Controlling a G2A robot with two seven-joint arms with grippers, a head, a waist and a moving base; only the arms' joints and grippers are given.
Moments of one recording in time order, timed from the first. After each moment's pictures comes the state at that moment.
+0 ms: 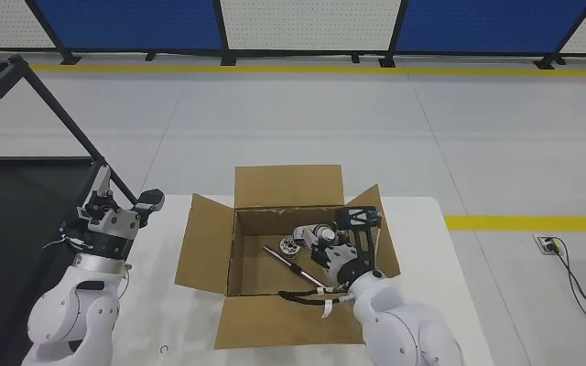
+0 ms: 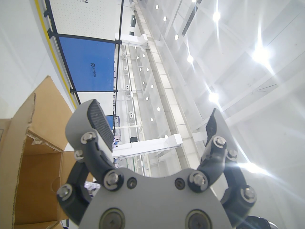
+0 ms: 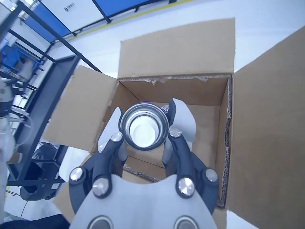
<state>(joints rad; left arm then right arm) 1.07 -1.18 -1.70 -1.69 -0.70 -0.01 -0.28 -1.09 -1.54 1.20 -2.06 -1.14 0.24 0.76</state>
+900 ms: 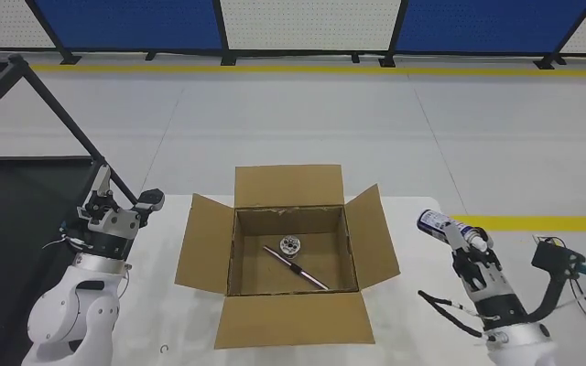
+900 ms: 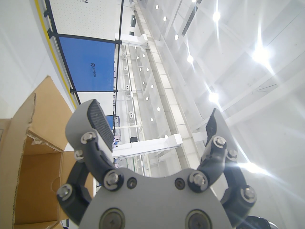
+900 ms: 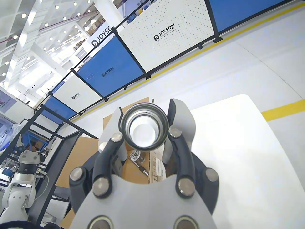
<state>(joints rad) 1.07 -1.18 -1.70 -1.69 -0.70 -0.01 -0.28 -1.44 -1.50 1.71 -2.35 -0.84 0.13 0.48</state>
